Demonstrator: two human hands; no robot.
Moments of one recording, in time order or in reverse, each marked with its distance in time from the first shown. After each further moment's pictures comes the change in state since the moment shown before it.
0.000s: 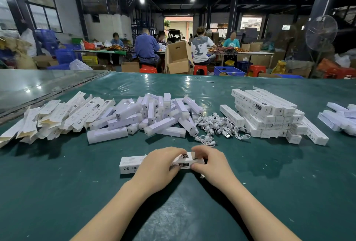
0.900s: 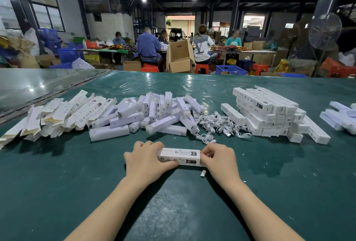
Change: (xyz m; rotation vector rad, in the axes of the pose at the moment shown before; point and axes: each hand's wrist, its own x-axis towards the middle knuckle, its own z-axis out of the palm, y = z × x) left_hand -0.003 -0.016 -0.001 0.169 0.052 -0.461; right_hand 0.002 0.007 -0.002 -0.121 0.211 0.005
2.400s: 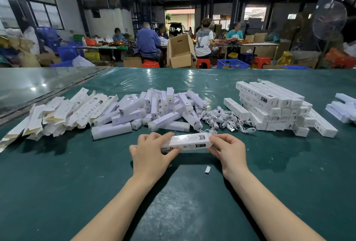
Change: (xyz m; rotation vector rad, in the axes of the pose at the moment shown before) left_hand 0.004 -0.001 0.009 -0.185 0.257 0.064; right_hand 0.009 -0.010 0.003 1.082 0.182 0.414
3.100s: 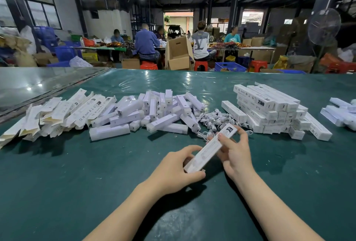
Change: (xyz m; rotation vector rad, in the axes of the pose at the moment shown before) left_hand -0.017 0.033 0.003 -0.468 -0.516 0.252; right_hand 0.008 -0.006 -0.013 0.224 -0.075 -0.008
